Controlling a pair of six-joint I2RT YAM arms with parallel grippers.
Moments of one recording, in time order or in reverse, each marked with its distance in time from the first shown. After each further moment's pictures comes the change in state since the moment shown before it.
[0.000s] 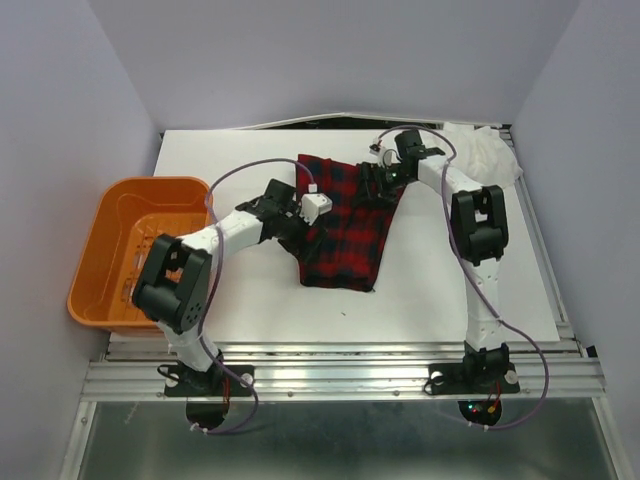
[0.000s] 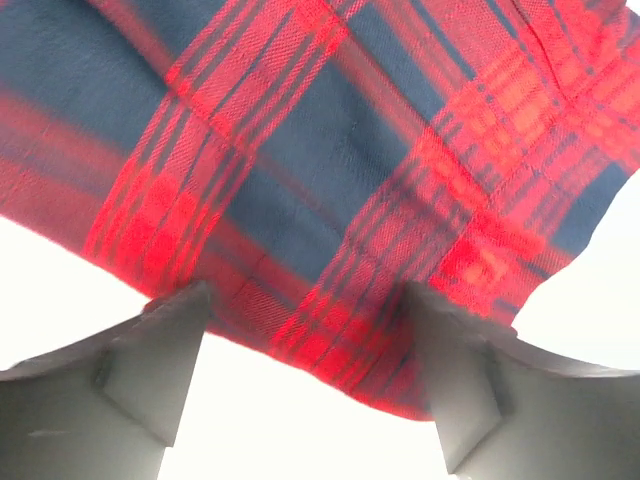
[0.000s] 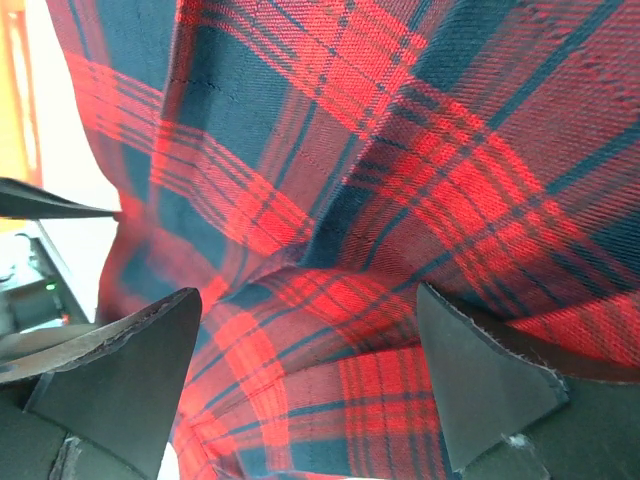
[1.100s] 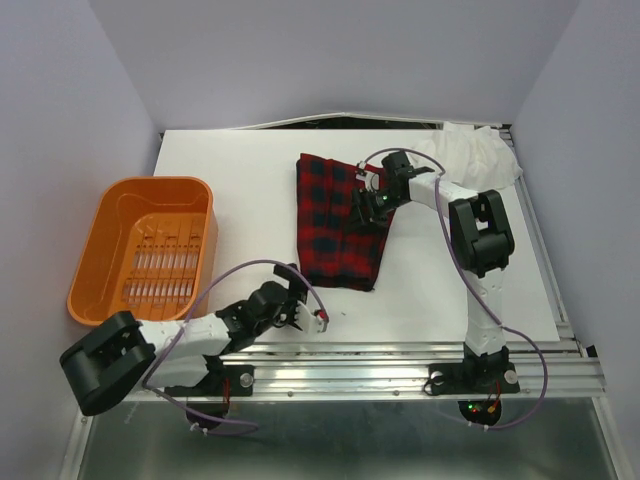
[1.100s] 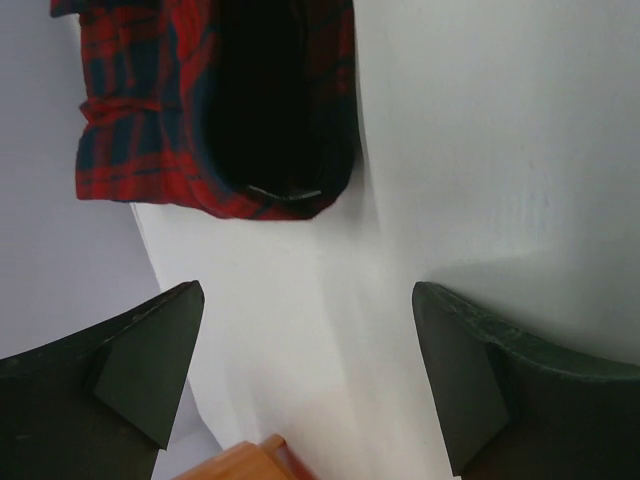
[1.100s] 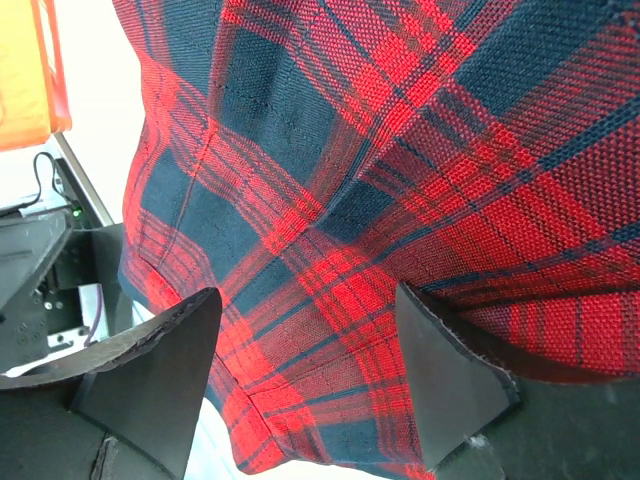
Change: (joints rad) left arm -0.436 -0.716 -0.933 0.671 -0.619 0.938; right arm 0.102 -0.158 -0.312 0.070 -0.055 0.012
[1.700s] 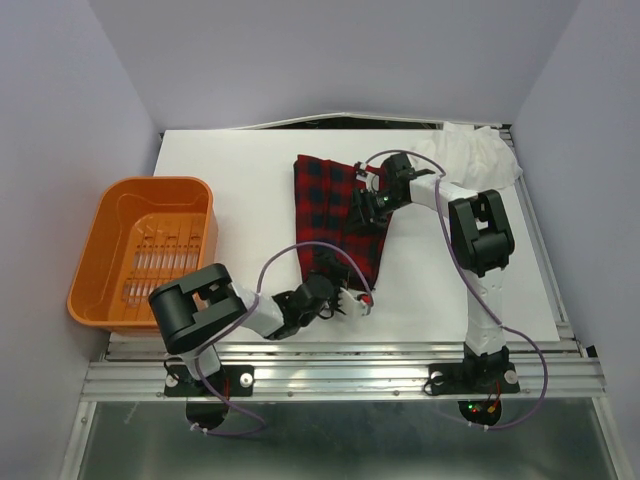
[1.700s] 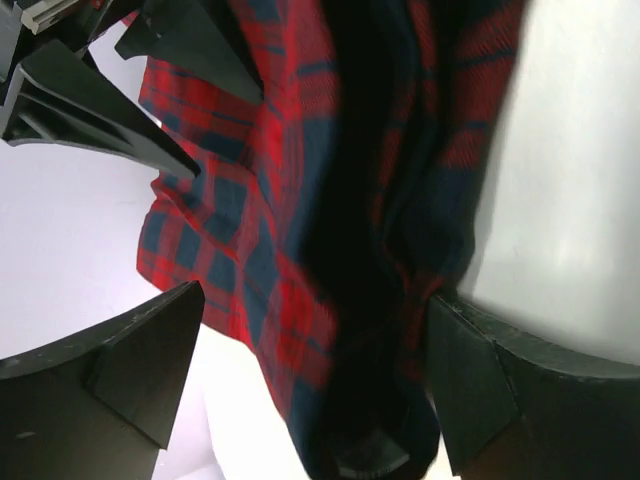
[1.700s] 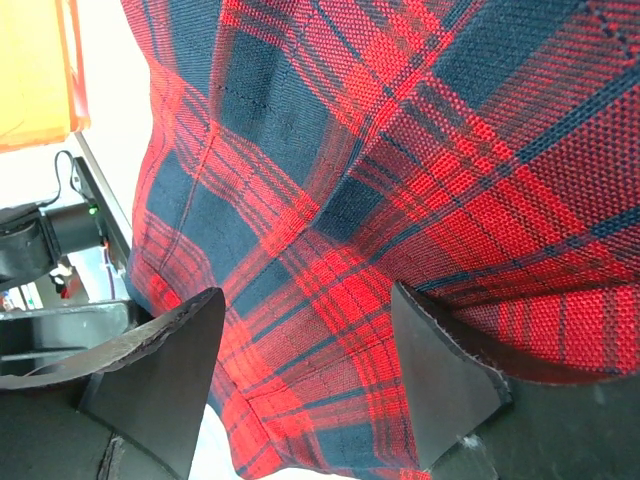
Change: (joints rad) left arm -0.170 0.599 0.253 0.476 -0.190 -0.086; right arm -0.007 0.009 -0.022 0.040 -0.044 0.005
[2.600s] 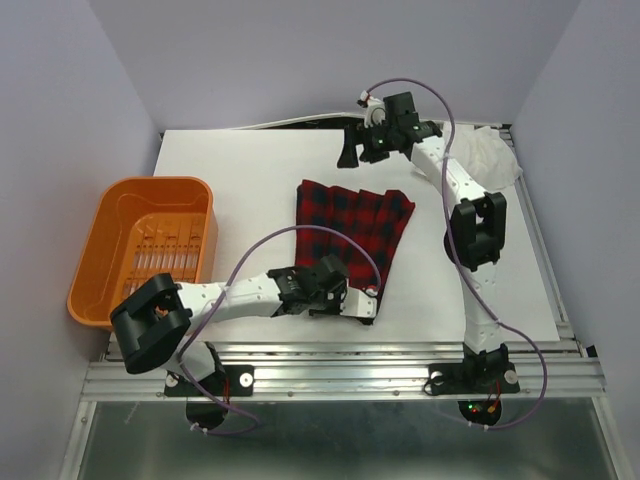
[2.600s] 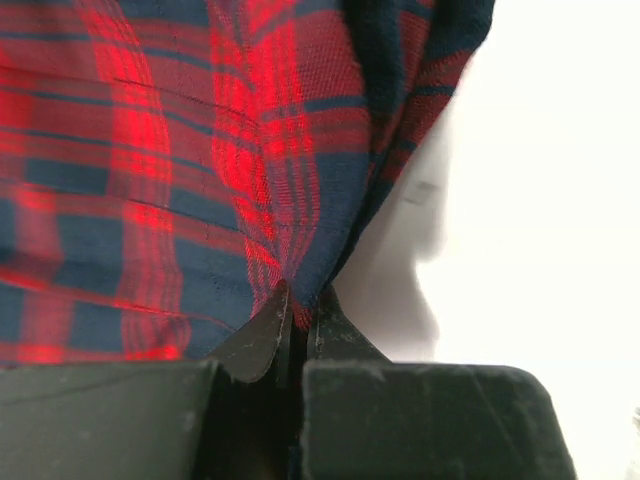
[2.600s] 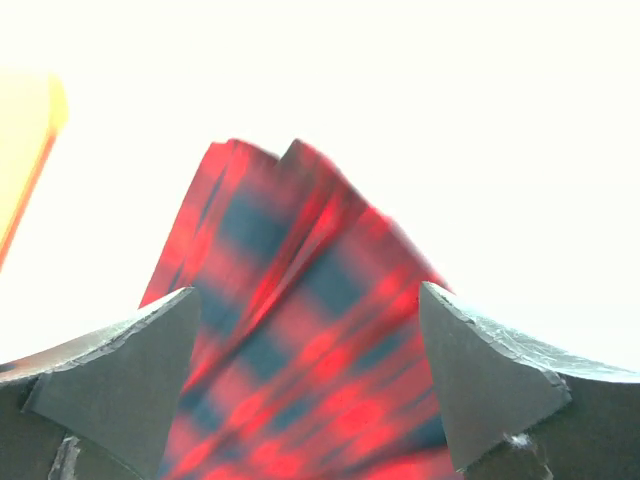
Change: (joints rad) left arm -0.002 -0.182 0.350 -0.998 0.355 -0.412; right arm 0.010 0.060 0.541 -0.084 0.269 -0.019
